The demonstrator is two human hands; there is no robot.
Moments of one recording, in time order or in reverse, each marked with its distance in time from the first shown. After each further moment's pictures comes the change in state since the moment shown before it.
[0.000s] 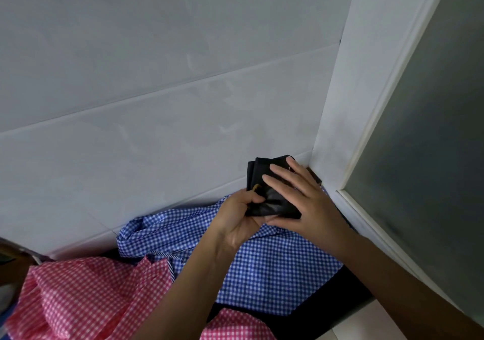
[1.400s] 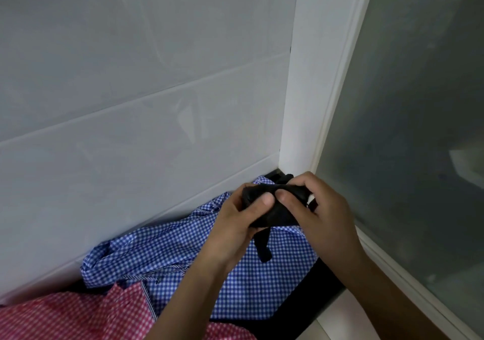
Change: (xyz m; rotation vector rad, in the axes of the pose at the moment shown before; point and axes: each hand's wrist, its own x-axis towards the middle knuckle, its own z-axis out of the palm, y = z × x) left_hand -0.016 -0.024 0.032 0.487 -0.190 0.263; right_hand -0.014 -0.050 -0.067 0.217 0.283 0.570
